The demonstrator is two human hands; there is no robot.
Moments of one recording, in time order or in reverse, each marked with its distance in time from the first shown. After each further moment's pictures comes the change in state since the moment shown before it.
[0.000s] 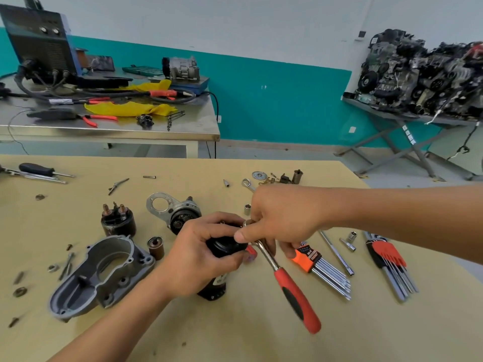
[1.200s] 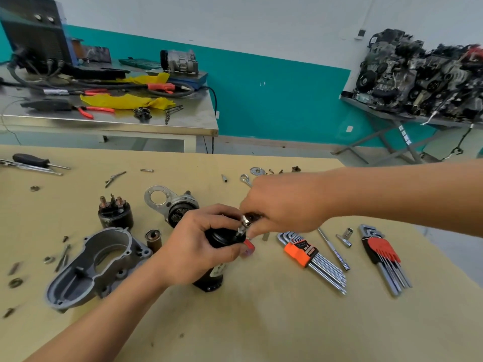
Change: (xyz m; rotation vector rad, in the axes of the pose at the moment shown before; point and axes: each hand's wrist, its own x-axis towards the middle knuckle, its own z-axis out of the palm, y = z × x) left_hand 0.003 -0.005 -0.002 -0.015 -0.037 -0.024; right_hand 0.002 -0.005 -0.009 -0.587 -0.001 -0.284
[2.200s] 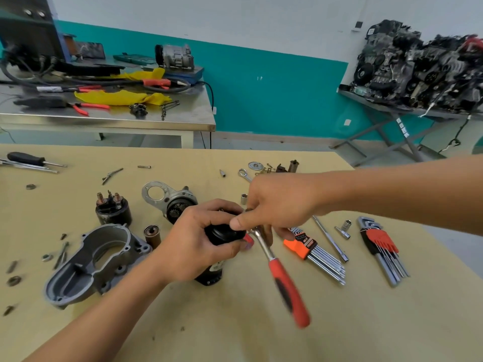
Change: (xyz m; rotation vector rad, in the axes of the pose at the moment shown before) left_hand -0.001 0.003 0.000 0.061 -0.020 0.017; right_hand 0.001 0.001 0.011 0.622 -0.022 0.262
